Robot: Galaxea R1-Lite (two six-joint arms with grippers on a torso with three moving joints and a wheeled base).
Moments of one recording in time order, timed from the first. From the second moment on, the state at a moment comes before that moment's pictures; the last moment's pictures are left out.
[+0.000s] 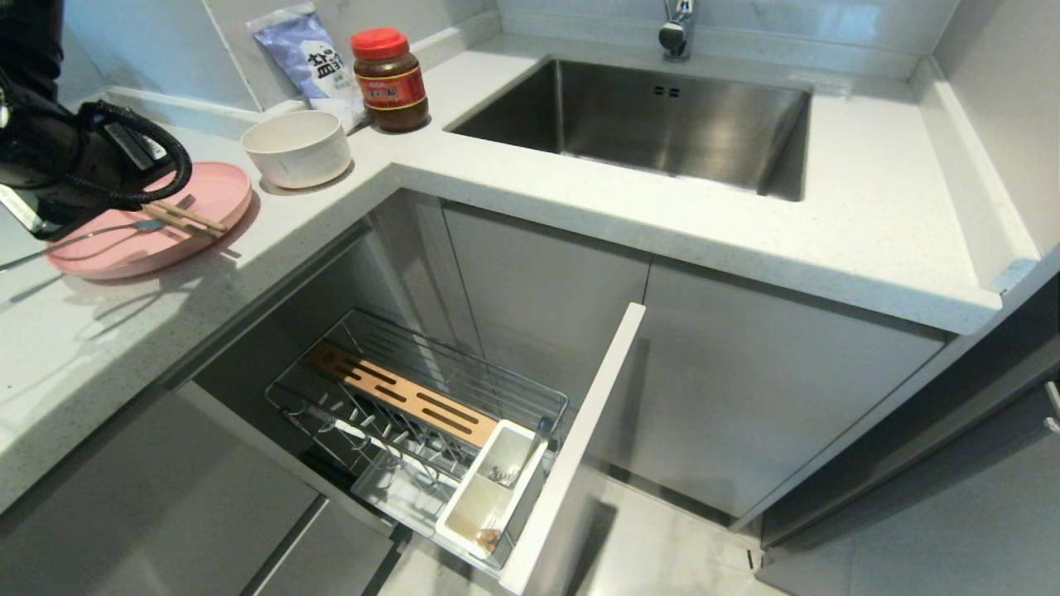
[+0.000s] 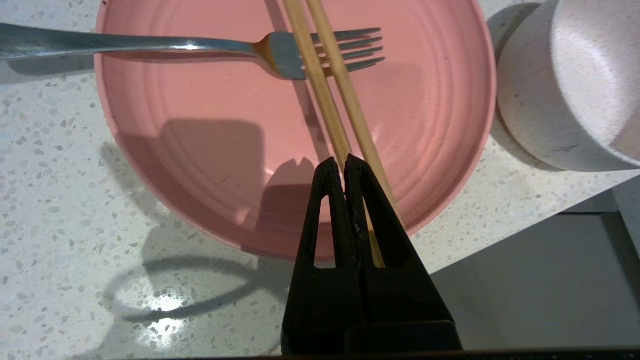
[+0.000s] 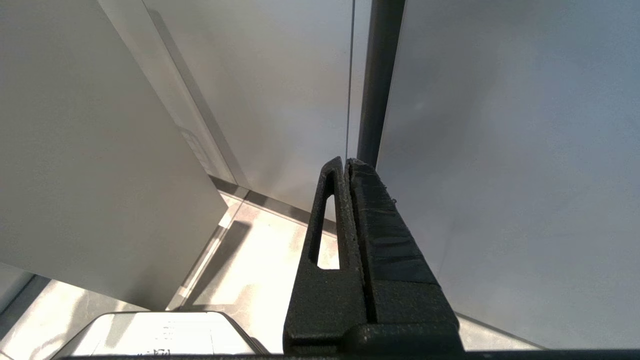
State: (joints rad) left arm -0.05 1.69 -1.93 0.73 0.50 -0.63; right arm 0.00 0.00 0.00 0.00 0.00 0.03
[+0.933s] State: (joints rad) left arm -0.03 1.71 -1.93 0.74 0.50 -0.63; right arm 0.00 0.00 0.00 0.00 0.00 0.03
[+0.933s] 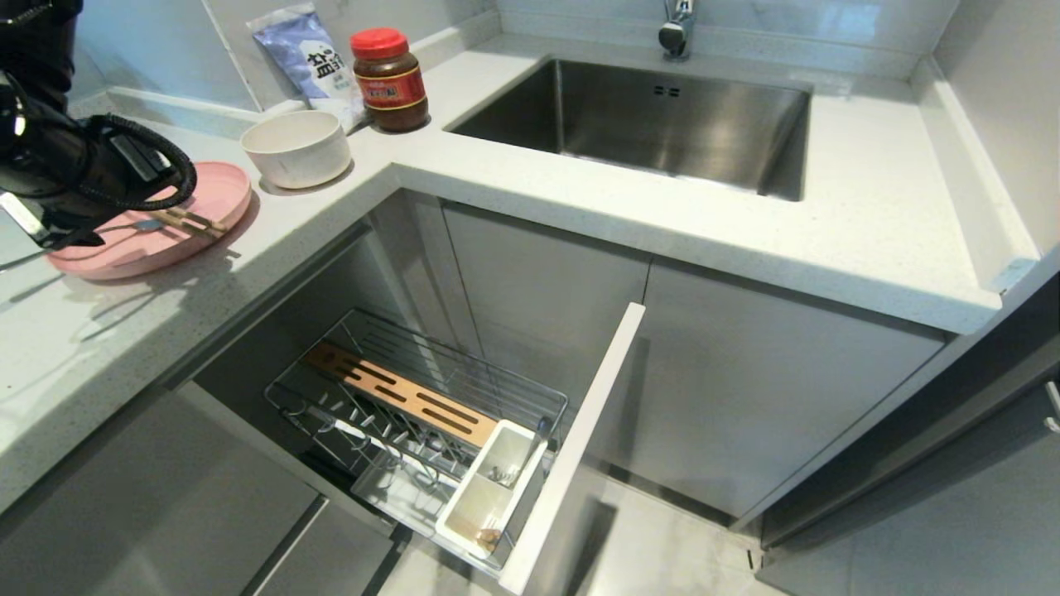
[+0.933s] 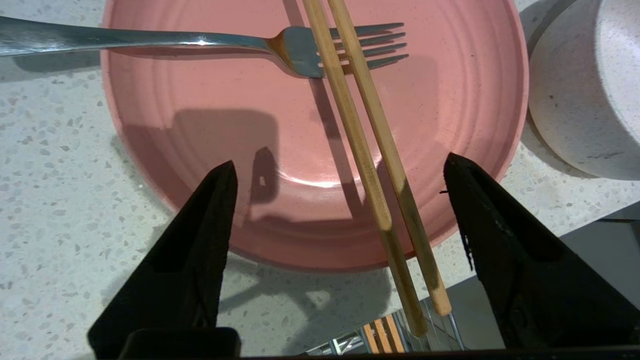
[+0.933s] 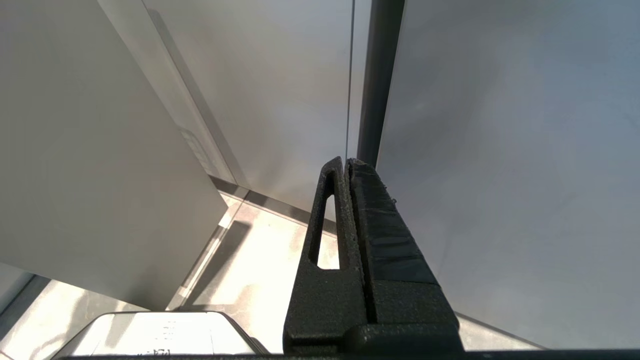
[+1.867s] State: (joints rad) left arm -0.01 1.76 -1.93 0.69 0.50 -0.63; right arm 0.00 0.00 0.00 0.00 0.00 0.03
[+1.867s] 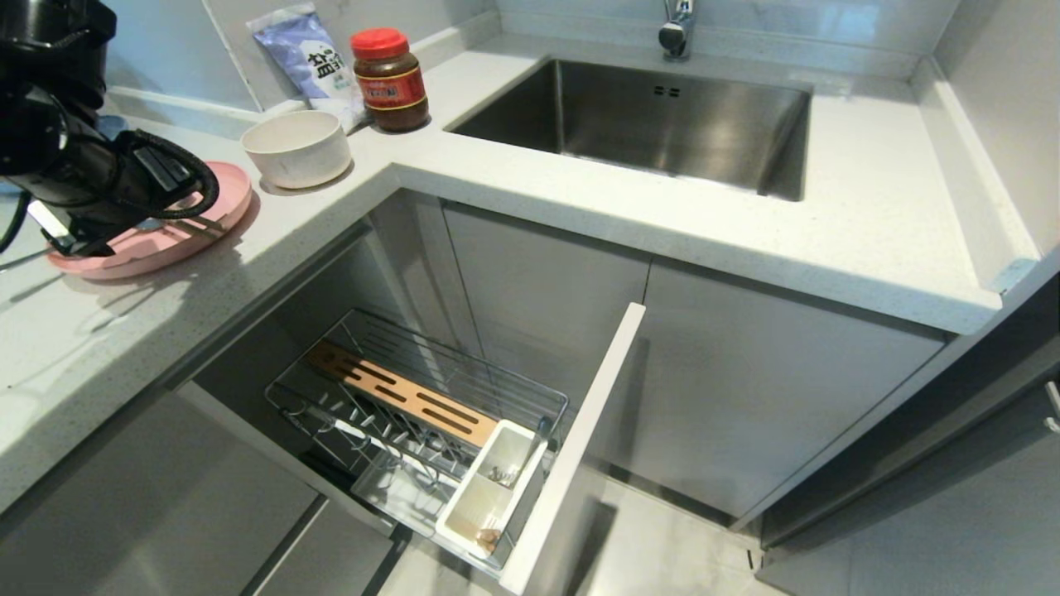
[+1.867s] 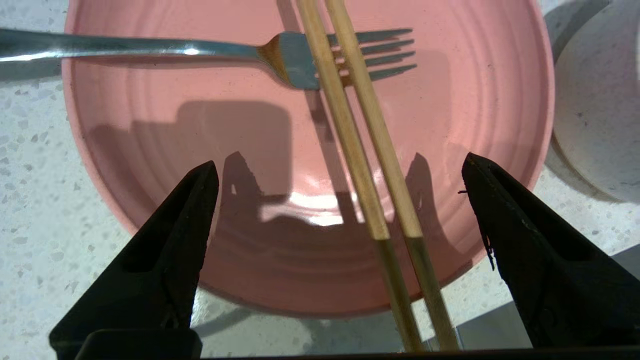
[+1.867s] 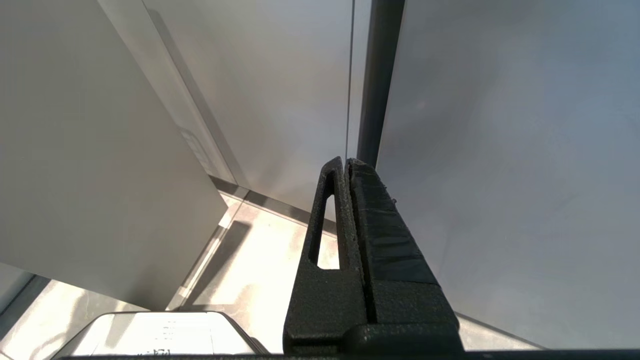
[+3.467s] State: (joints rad) left arm -0.01 1.79 -1.93 0.68 0.50 -0.62; right arm 0.00 0.00 0.00 0.00 0.00 0.03
